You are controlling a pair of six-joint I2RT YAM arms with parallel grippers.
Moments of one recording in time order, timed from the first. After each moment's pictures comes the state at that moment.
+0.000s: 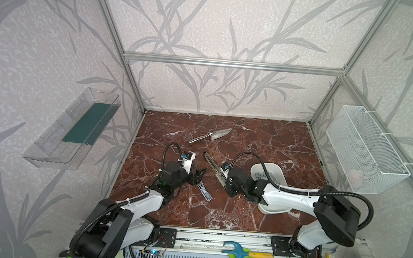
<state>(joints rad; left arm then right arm) -0.37 1.18 0.25 0.54 0.30 -0.22 0.97 1.56 0.79 -0.10 0.17 0.16</state>
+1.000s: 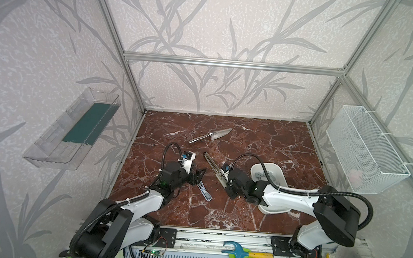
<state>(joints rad) -0.37 1.18 0.25 0.54 0.30 -0.22 0.97 1.56 0.77 -0.11 0.18 0.19</state>
